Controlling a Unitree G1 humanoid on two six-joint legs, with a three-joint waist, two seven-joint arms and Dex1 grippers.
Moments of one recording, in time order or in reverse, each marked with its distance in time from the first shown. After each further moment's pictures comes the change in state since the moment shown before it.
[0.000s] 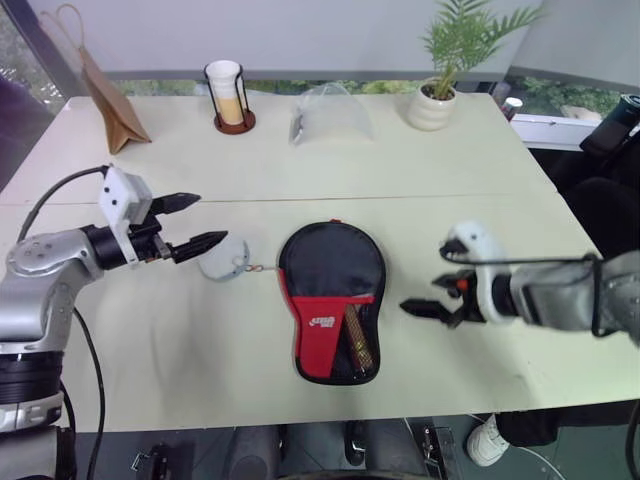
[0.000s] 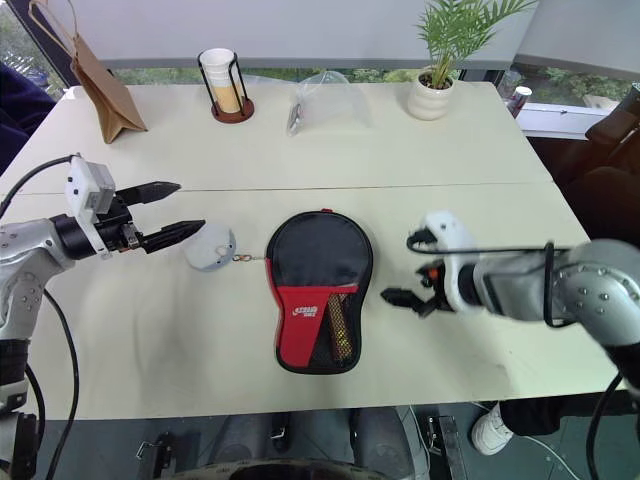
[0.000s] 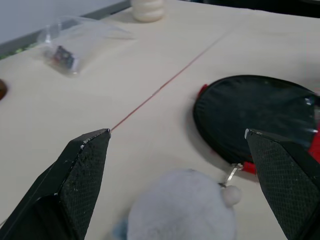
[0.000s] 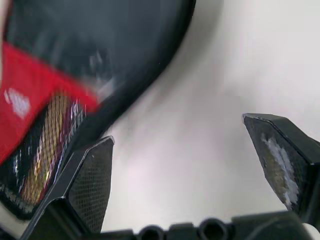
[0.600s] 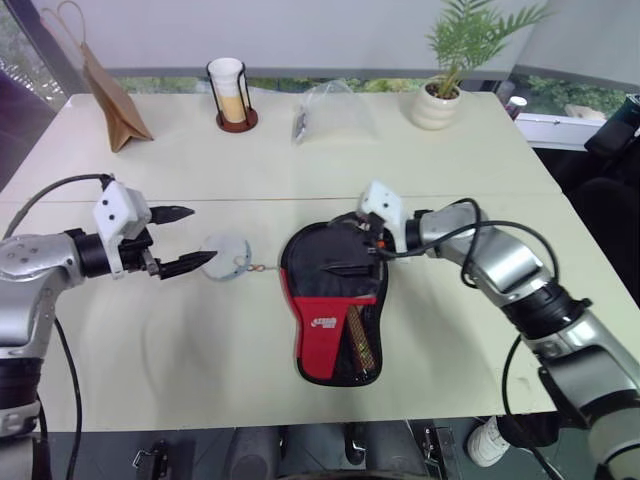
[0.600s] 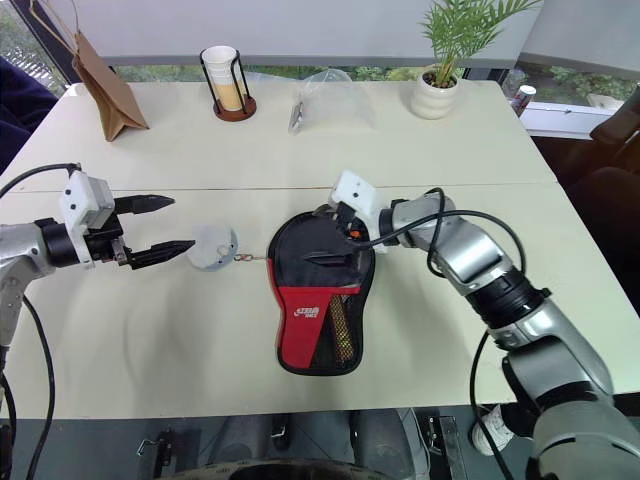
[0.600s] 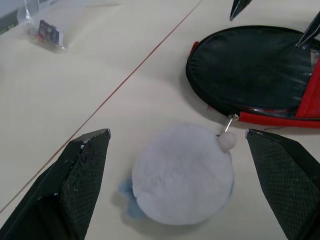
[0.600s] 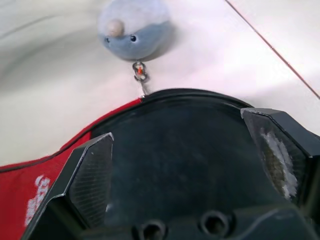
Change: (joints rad) left arm 0.051 0.084 -0.011 0.019 0.063 -0.078 -0.062; right arm -0.168 0.581 0.264 0.445 -0.914 -0.726 0.725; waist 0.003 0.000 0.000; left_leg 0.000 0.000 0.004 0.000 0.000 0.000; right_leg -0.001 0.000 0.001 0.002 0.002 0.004
